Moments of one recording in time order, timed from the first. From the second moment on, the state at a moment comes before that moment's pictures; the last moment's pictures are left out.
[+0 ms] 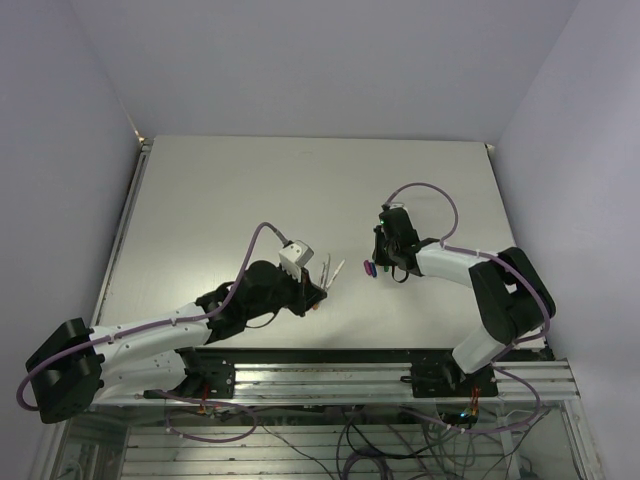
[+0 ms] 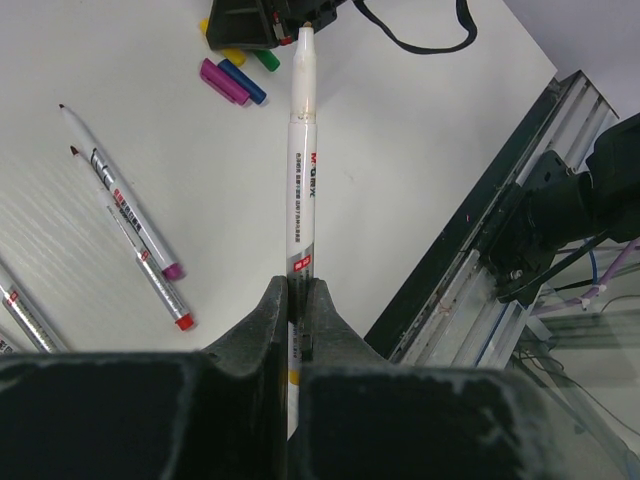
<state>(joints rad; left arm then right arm) -0.99 1.03 0.47 0.23 0.04 -0.45 0.47 1.62 0.76 -0.02 0.14 0.38</state>
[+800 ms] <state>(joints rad) -1.00 0.98 0.45 0.29 0.04 -0.42 0.47 1.34 0.76 0.02 0.09 0.39</state>
